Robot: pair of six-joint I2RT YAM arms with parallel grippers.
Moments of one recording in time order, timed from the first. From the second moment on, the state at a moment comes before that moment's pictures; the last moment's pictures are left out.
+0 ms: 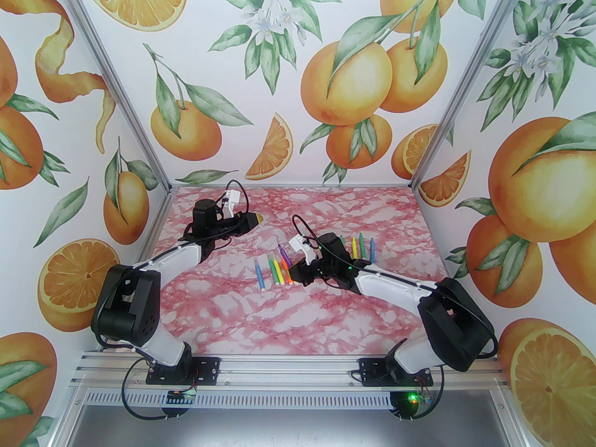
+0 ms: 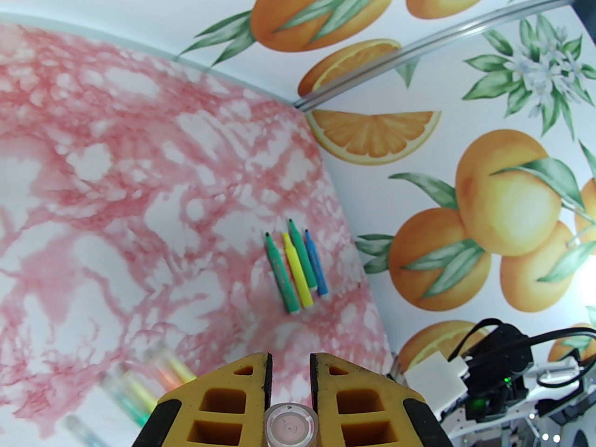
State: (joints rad) left arm -0.20 1.60 0.93 0.32 0.80 -0.73; right arm 0.63 1.51 0.77 0.04 -0.54 0.17
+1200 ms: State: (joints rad) left arm -0.20 1.46 1.04 -0.52 0.21 -0.18; right arm 0.54 1.52 0.85 -0.21 -0.05 0.20
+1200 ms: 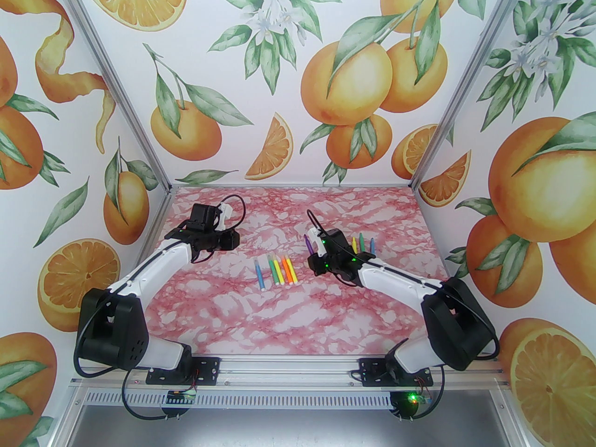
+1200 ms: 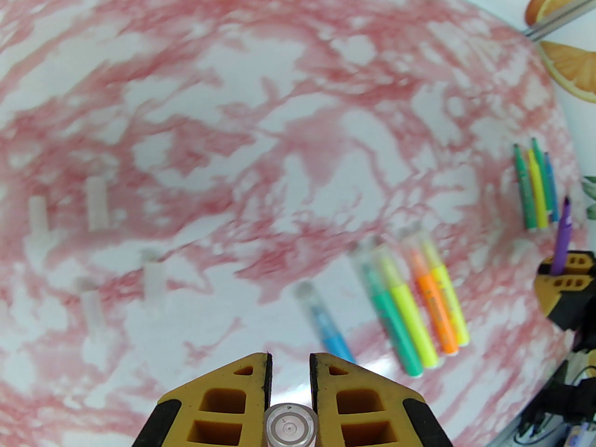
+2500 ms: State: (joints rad) left arm -0.20 1.67 1.05 -0.64 -0.10 -0.18; right arm 0.45 1.79 1.04 -0.45 0.22 0.30
